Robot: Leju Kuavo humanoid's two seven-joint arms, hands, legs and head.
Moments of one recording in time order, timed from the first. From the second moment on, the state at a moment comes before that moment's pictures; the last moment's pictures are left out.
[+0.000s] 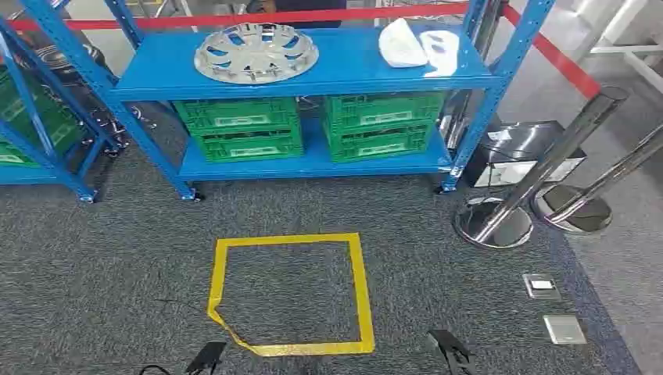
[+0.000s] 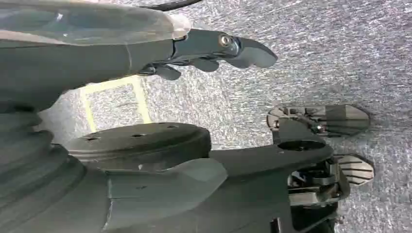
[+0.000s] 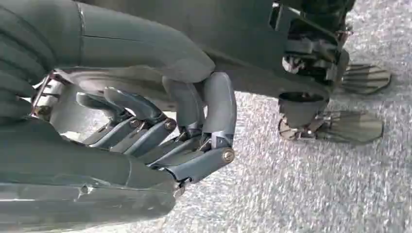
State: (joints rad) left arm -0.17 0.04 -1.10 -0.21 0.87 0.26 0.06; right arm -0.13 0.02 0.61 -0.20 -0.50 -0.19 0.02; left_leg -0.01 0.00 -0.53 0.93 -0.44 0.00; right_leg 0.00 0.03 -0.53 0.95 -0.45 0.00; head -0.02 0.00
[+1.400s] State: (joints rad) left arm -0.20 0.03 -1.10 -0.21 0.83 0.25 0.07; right arm -0.68 -0.27 0.50 -0.43 -0.61 -0.28 -0.35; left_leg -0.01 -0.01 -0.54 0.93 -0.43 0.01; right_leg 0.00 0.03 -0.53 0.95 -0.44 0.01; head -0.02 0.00
